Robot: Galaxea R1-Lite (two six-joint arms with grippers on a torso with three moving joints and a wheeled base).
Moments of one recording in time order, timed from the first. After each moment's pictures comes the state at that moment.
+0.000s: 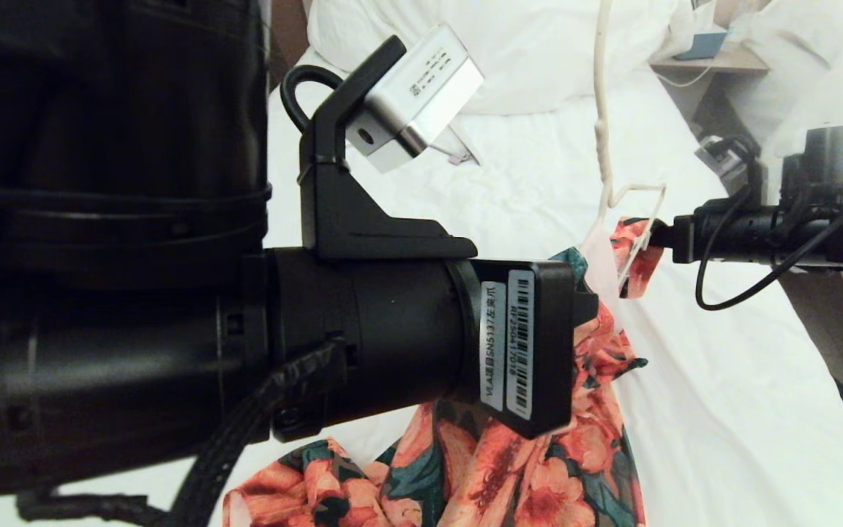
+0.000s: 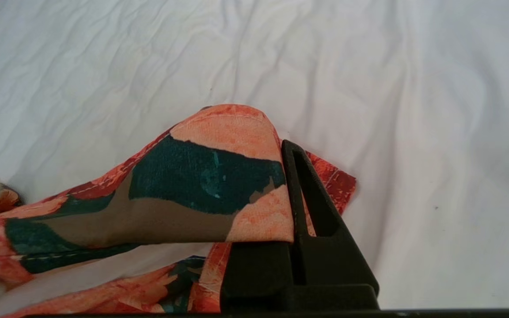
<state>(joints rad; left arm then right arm) -1.16 1.50 -1.25 -0.02 0.07 -0.35 0.04 1.84 -1.37 -0.14 0.62 -0.02</state>
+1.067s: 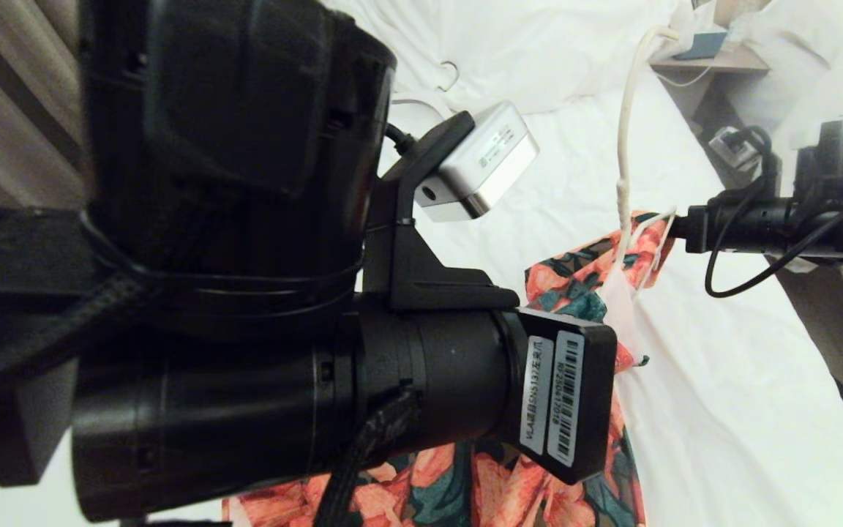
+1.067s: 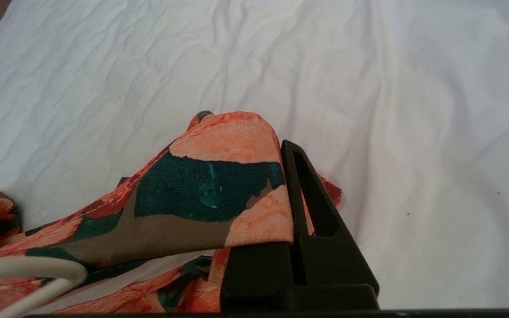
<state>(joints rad) -1.18 1.56 -1.25 -0.01 0.07 -0.35 0.00 1.86 -1.42 -0.13 0.68 -0.01</state>
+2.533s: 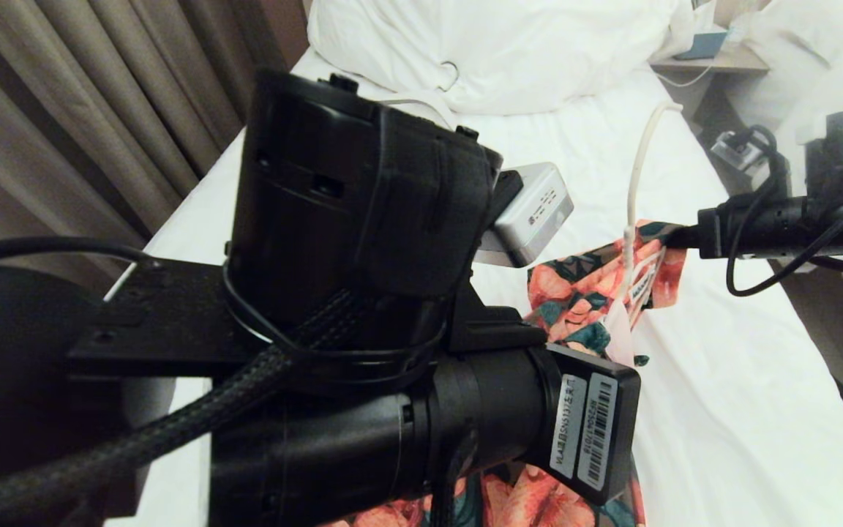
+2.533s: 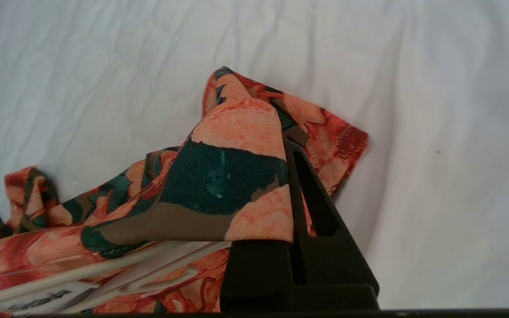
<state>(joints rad) -1.20 1.62 -1.24 -0.01 0.15 -0.33 0.01 1.82 -1.48 0.14 0.65 -0.02</state>
